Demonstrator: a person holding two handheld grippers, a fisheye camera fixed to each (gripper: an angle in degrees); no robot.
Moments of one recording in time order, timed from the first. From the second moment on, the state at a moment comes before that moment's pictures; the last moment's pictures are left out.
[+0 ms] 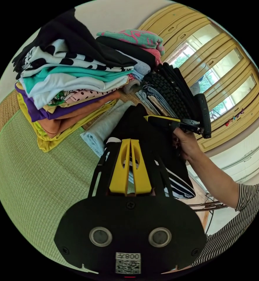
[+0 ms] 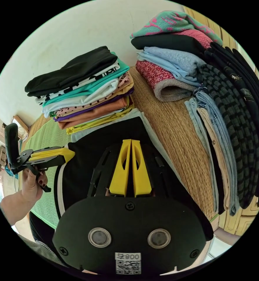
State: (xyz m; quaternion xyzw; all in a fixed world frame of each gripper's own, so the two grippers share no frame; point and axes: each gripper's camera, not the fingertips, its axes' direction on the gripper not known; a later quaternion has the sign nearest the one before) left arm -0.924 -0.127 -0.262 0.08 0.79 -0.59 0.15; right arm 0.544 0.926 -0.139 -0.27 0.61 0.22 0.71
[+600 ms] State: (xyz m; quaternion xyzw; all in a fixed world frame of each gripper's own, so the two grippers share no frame) left arm -1.017 -0.117 -0.312 0.11 0.82 -0.52 0.22; right arm 0.403 0.943 -0.257 -0.15 0.64 0.29 0.70
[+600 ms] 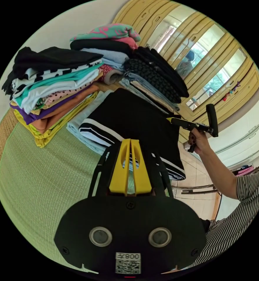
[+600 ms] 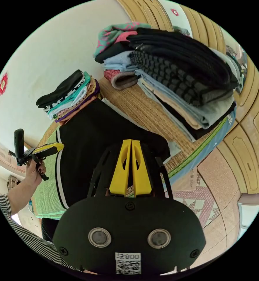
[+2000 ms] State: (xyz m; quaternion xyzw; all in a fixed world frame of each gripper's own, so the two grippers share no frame) left arm -0.868 -0.028 -0.512 0.11 0.86 -0.50 0.06; right arm 0.332 0.672 -0.388 -0.07 0.76 0.06 0.65
